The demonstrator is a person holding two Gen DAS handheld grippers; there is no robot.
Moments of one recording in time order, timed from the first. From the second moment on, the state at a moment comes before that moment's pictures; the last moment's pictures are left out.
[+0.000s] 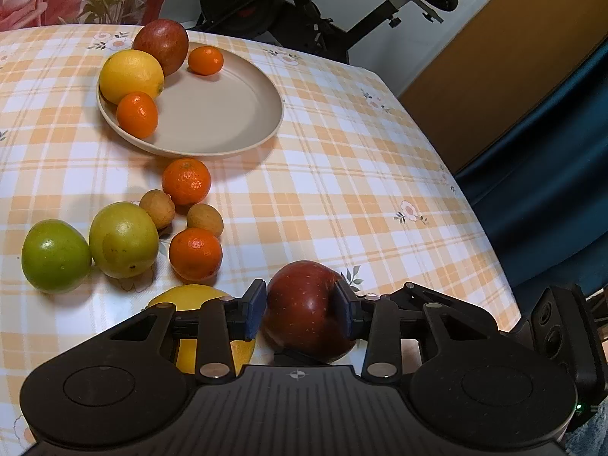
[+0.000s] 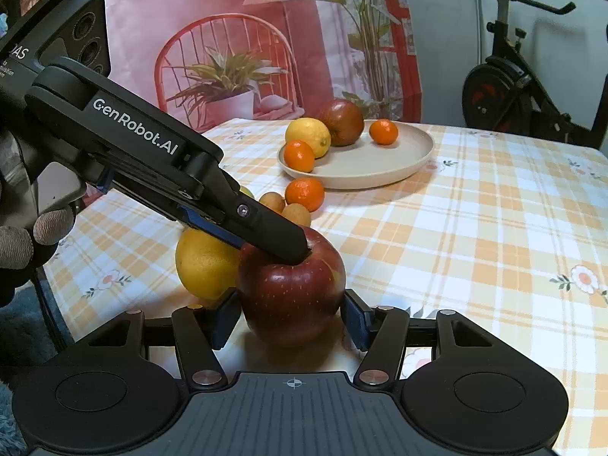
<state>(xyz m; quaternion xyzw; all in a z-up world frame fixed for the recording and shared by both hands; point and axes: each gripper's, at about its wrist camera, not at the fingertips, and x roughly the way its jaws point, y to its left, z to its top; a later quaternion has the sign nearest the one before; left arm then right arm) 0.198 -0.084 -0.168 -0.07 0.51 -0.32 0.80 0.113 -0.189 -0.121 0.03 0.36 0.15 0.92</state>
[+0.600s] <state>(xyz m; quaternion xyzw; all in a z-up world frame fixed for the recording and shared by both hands) 0.241 -0.103 -0.105 -0.07 0.42 -0.32 0.85 0.176 -0.214 -0.070 0.00 0.31 0.16 0.94</state>
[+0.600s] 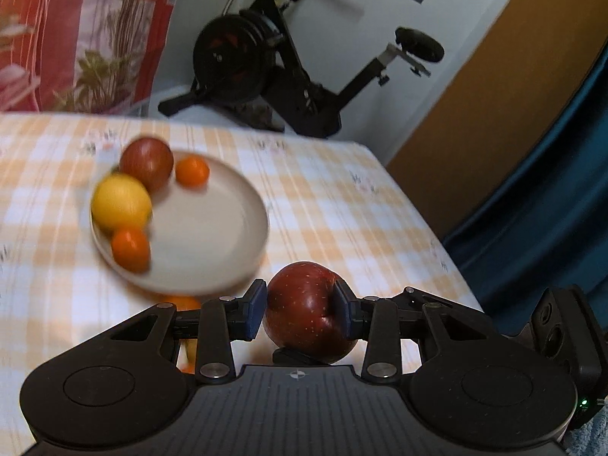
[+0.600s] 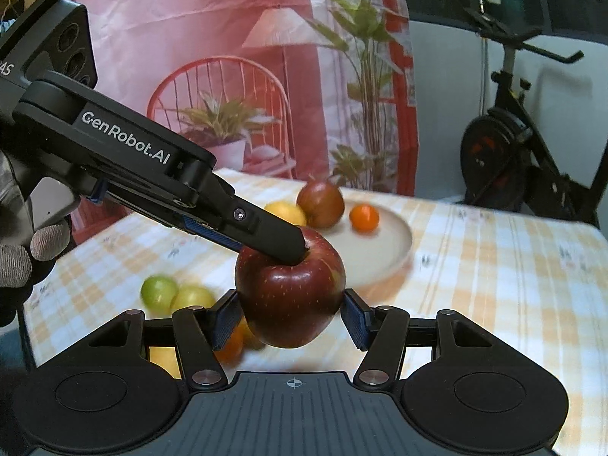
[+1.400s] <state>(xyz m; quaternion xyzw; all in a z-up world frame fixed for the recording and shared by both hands) 0.379 -0.103 -0.151 -0.10 0.47 -0.25 0.84 0.345 -0.219 -0.124 -0.05 0.38 0.18 0.90</state>
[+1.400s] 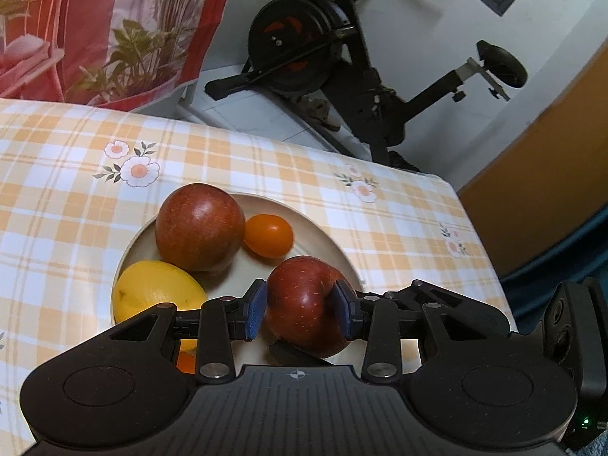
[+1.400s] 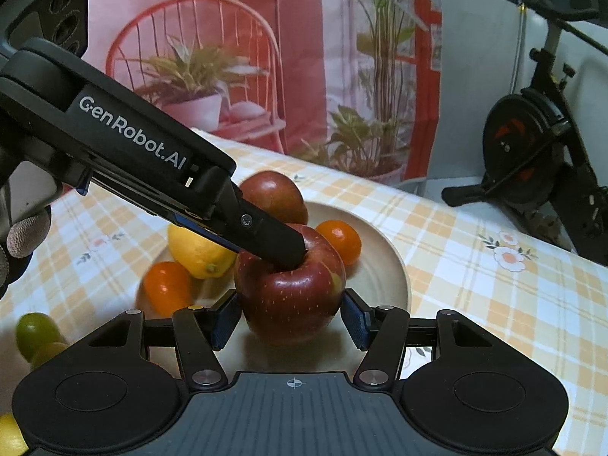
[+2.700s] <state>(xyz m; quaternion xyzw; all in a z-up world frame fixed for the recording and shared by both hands) 0.373 -0.082 -0.133 -0.09 0.44 -0.21 0.87 0.355 -0.205 -0.127 -0.07 0.34 0.14 0.93</state>
